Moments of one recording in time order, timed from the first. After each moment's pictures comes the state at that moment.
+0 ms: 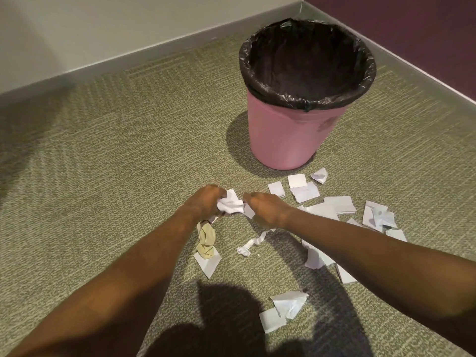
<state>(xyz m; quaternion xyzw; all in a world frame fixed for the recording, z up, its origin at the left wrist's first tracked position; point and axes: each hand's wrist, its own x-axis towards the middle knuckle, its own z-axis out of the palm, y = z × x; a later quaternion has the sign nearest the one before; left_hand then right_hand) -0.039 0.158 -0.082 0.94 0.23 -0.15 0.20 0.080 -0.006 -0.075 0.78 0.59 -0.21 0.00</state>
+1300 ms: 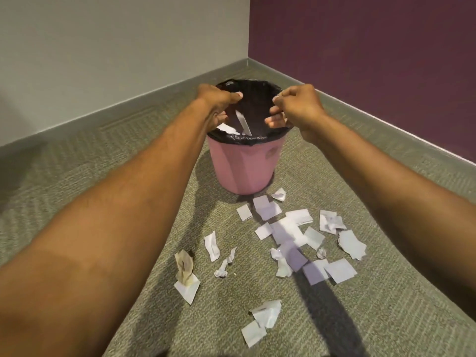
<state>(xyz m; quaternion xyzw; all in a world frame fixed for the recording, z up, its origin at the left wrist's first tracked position) 0.127 0.119 0.194 0.70 0.33 0.14 0.62 0.183 -0.047 0.199 0.77 0.16 -0.15 -0.59</state>
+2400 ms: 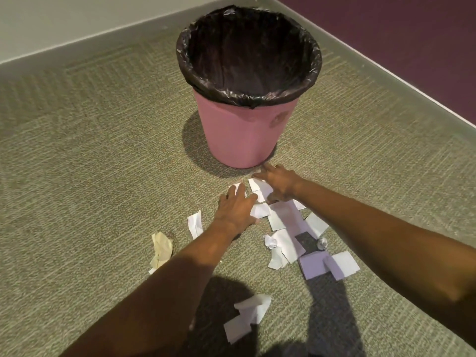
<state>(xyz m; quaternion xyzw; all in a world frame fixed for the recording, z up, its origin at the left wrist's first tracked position) 0.057 0.018 -0.087 0.97 0.13 -0.16 0.12 0.207 -0.069 -0.062 0.84 0.47 -0.24 0.13</state>
